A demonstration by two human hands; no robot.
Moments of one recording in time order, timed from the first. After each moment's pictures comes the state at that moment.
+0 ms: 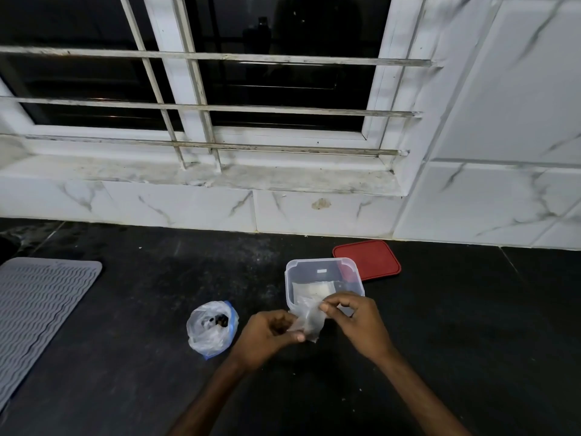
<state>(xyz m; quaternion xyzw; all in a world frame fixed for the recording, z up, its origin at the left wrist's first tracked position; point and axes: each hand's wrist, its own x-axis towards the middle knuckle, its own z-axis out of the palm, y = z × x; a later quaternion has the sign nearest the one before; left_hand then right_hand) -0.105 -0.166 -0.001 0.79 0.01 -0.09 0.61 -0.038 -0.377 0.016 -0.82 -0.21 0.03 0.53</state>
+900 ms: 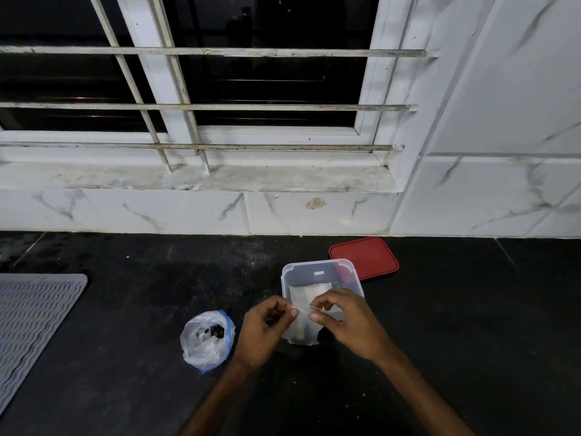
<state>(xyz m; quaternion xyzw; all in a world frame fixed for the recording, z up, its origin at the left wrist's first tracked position) -0.081 -0.169 -0.001 0.76 0.04 0.04 0.65 -0.025 -0.365 0.030 -0.86 -0.25 0.06 0.43</state>
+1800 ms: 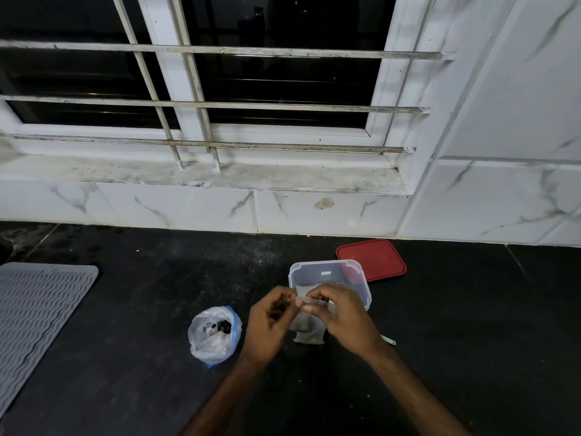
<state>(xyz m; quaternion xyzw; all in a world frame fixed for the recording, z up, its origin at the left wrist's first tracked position) -0.083 -0.173 0.015 0.75 0.02 0.12 0.65 -0.024 -0.335 0.035 -0.84 -0.26 0.06 0.47</state>
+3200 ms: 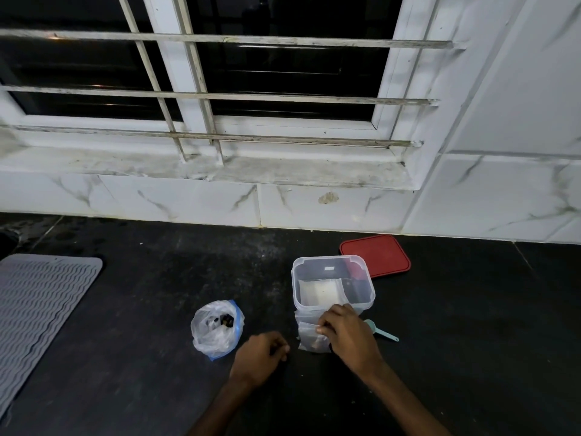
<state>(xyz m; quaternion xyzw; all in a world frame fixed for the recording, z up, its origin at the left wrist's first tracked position) -0.110 -0.146 -0.058 0.91 0.08 -0.18 0.36 -0.036 -0.351 -0.034 -0.94 -0.25 0.06 0.23</state>
